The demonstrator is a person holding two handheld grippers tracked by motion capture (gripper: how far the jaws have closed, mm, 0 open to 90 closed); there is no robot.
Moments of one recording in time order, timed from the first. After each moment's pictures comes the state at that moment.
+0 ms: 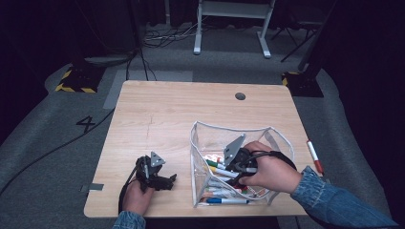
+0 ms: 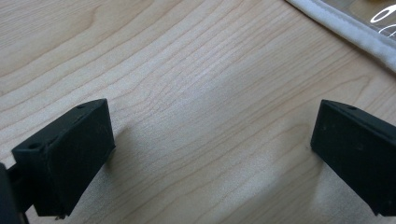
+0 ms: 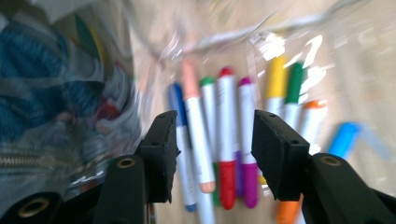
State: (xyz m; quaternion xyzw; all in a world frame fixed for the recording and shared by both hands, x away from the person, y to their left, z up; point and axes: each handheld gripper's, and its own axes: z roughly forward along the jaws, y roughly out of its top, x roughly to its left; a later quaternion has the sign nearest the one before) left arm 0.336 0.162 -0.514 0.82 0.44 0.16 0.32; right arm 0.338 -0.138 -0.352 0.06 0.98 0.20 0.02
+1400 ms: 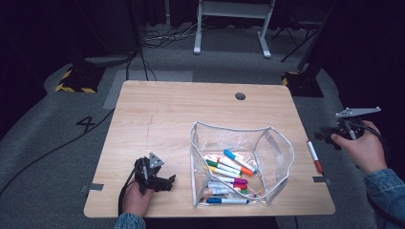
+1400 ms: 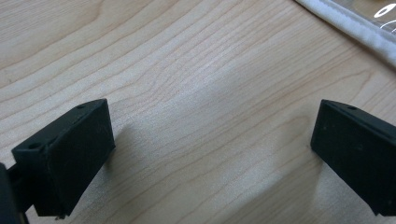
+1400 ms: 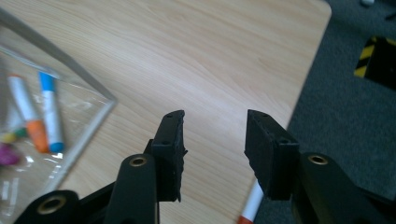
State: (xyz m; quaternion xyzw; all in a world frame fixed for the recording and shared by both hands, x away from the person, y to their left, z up) left arm 0.331 0.164 -0.514 0.82 0.45 0.16 0.32; right arm 0.412 -0.425 -0.346 0.46 0.82 0.29 0.19
